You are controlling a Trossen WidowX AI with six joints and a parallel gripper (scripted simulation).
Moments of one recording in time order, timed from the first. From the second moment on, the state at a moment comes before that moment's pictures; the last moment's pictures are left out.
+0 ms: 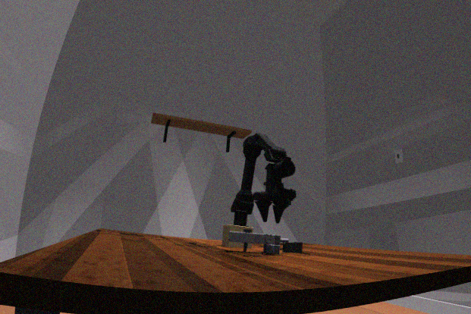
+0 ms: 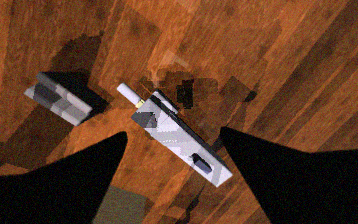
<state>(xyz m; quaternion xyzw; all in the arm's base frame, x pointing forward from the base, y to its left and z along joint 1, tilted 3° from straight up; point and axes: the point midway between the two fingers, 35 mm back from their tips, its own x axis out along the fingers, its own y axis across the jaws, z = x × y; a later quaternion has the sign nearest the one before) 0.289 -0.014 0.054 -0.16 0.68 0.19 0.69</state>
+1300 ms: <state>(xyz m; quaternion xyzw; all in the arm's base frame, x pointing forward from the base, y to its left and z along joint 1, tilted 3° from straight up) 0.293 0.065 -0.015 -0.40 0.56 0.43 0.59</state>
